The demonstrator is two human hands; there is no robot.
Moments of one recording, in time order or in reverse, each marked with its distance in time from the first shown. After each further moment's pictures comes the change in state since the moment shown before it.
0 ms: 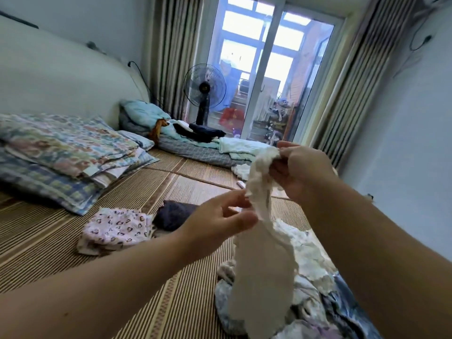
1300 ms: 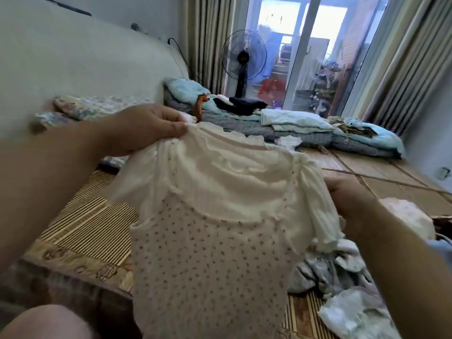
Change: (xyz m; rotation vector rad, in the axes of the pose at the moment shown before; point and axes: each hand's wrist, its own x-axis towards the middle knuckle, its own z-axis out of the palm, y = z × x) left_hand -0.063 0.043 -0.178 0.558 0.226 -0.307; right_hand -0.041 0.101 -0.039 -0.102 -0.499 0.386
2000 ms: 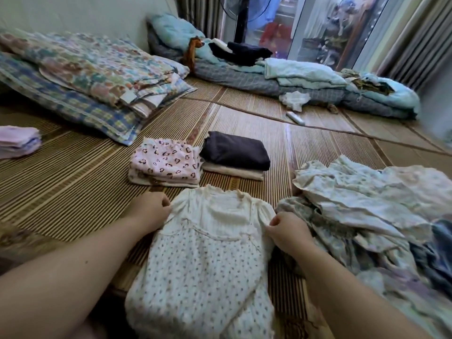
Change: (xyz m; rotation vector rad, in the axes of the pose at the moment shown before) left_hand -0.009 -0.224 0.169 0.515 -0.065 -0.581; right_hand 0.117 0.178 -0.025 -1.253 0.357 0.186
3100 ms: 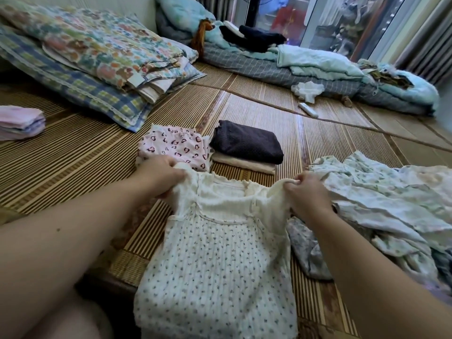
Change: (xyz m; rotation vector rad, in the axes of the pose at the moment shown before) left_hand 0.011 0.015 -0.044 -0.511 -0.059 0.009; right_hand 0.024 -0.039 -0.032 0.284 0.215 -0.014
